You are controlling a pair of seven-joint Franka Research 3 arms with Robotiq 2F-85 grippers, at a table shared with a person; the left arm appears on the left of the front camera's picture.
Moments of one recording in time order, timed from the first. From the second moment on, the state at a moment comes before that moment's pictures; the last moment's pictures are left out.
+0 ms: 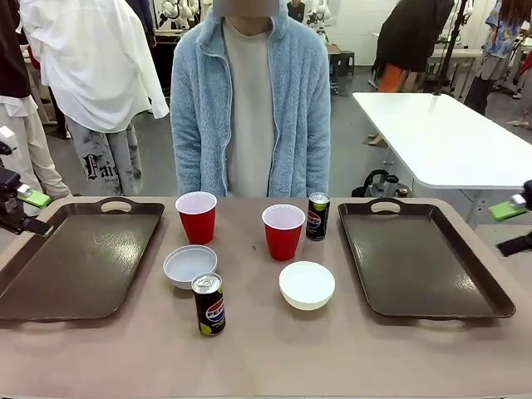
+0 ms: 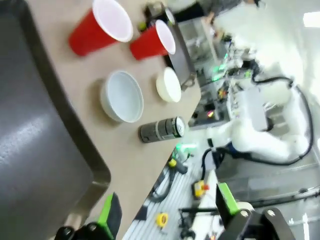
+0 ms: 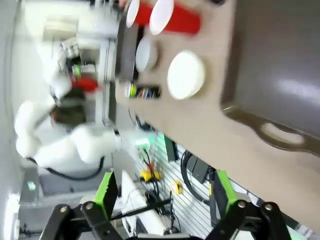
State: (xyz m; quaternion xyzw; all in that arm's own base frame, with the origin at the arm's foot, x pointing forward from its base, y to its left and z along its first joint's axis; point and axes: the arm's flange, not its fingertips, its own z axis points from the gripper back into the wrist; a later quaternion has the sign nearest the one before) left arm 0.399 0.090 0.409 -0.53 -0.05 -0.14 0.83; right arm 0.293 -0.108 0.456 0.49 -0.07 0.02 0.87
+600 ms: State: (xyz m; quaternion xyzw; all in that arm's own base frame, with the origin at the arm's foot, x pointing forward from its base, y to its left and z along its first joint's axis) left arm 0.351 0.209 0.388 -0.56 -0.12 -0.02 0.82; right arm 0.238 -0.175 0.467 0.49 -0.13 -0.06 0.86
